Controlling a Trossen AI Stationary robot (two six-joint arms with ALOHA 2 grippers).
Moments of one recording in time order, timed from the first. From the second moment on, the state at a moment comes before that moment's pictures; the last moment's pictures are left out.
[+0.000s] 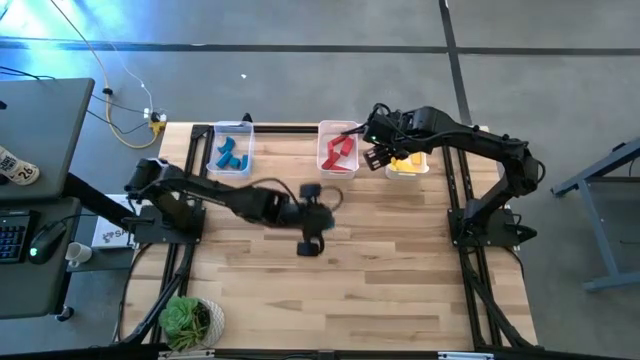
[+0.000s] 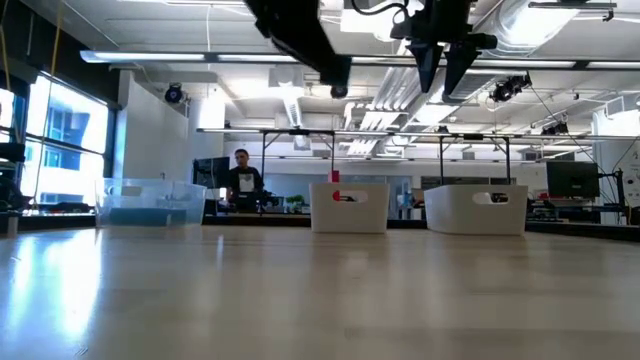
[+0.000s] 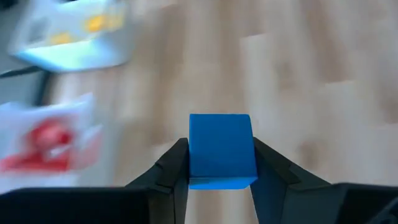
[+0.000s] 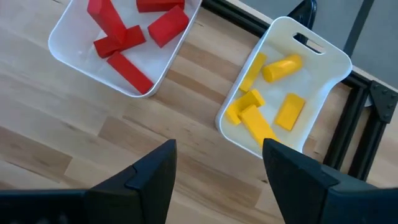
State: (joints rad) left arm -0.06 1.68 1.36 -0.53 -0.32 0.06; right arm -0.30 1.59 1.69 -1.44 0.36 0.76
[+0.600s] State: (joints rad) left arm 0.41 1.54 1.36 -1.04 -0.58 -0.07; right arm -0.35 1.59 1.69 -1.44 0.37 0.60
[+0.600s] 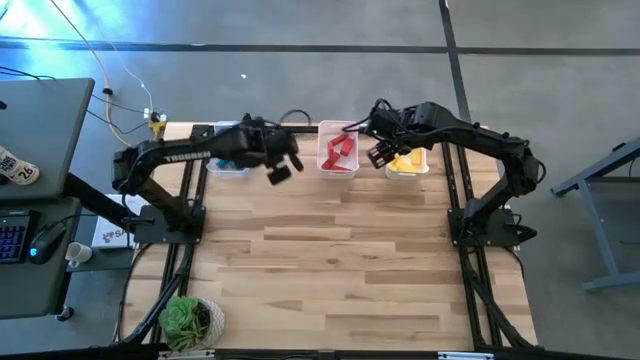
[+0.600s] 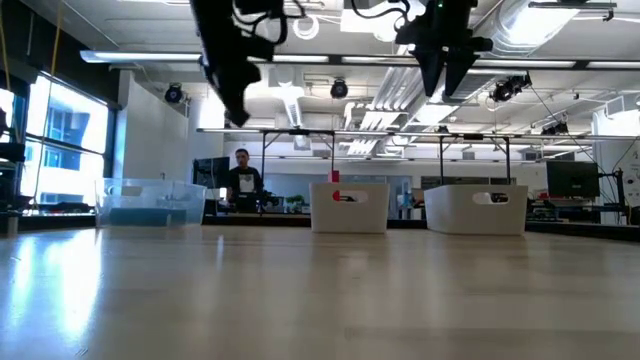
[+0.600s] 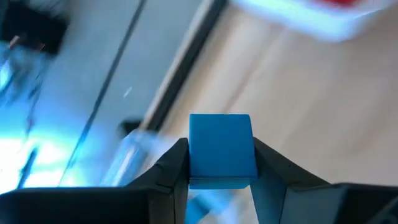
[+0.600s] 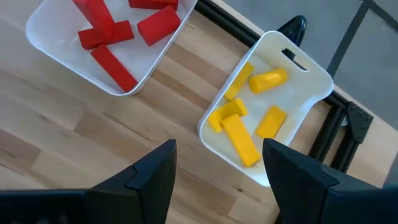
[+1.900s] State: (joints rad) left arm 0.80 1.40 1.15 -1.15 -0.32 -0.31; right arm -0.43 1.59 1.69 -1.31 0.27 0.29
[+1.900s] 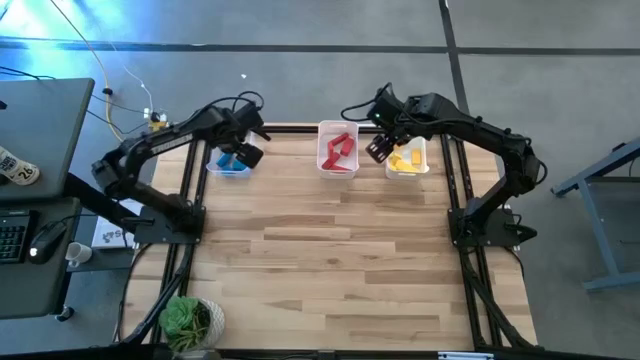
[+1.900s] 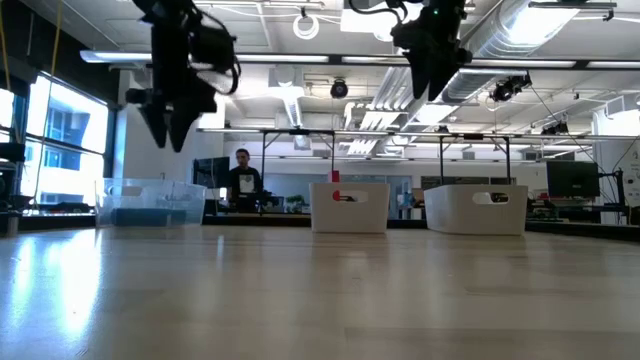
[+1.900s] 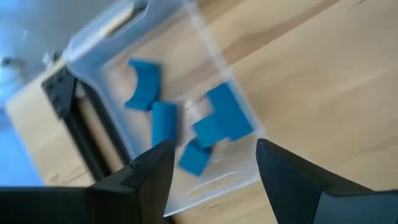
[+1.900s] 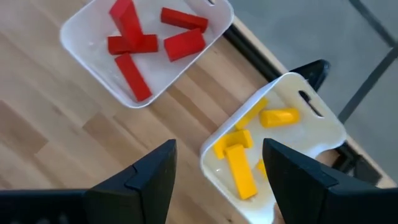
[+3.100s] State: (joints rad) left arm 0.05 0.39 0.24 0.00 -0.11 -0.43; right arm -0.20 1.59 1.69 -1.13 0.28 0.55
